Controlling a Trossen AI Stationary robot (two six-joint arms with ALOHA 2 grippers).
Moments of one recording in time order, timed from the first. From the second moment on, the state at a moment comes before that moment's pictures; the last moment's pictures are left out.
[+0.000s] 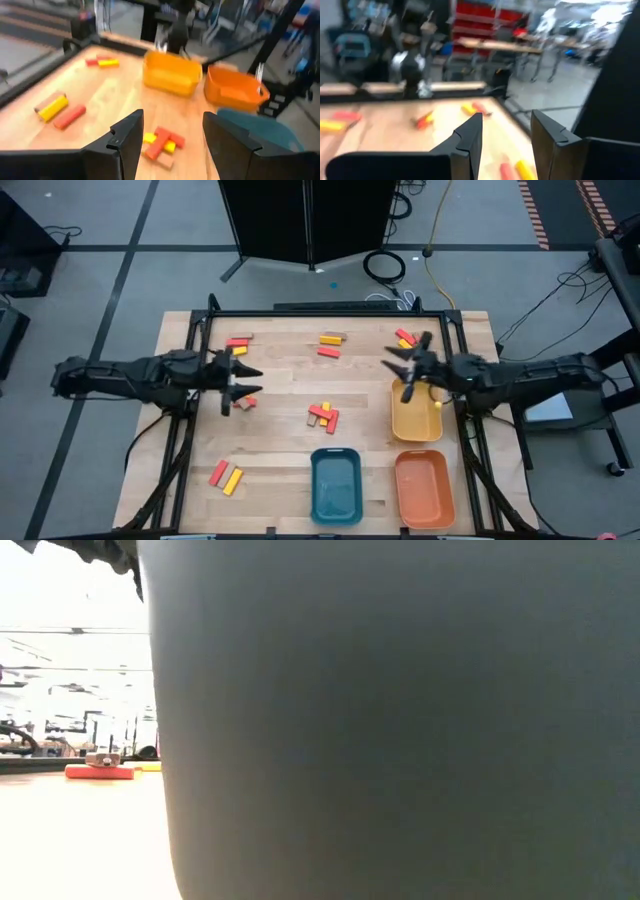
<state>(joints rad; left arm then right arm) -0.03 0.65 0.59 -0.22 -0.05 -0.23 0.06 0.78 0.51 0.22 0.41 -0.08</state>
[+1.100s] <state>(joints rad) -0.22 1.11 0.81 -0.37 -0.13 -0.33 0.12 1.32 0.89 0.03 0.28 -0.14</state>
